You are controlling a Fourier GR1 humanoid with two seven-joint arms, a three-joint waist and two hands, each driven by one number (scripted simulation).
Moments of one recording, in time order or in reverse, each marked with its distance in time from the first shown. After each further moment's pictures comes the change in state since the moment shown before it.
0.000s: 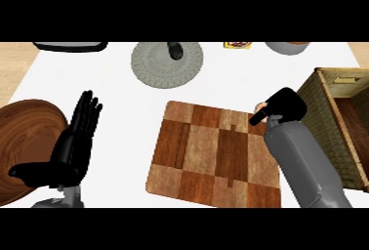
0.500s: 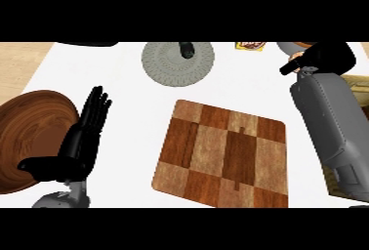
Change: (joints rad) left arm -0.044 -0.006 -0.025 0.016 0.002 -0.025 0.010; right arm -0.297 -0.117 -0.206 0.172 0.218 -0.134 0.017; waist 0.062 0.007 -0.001
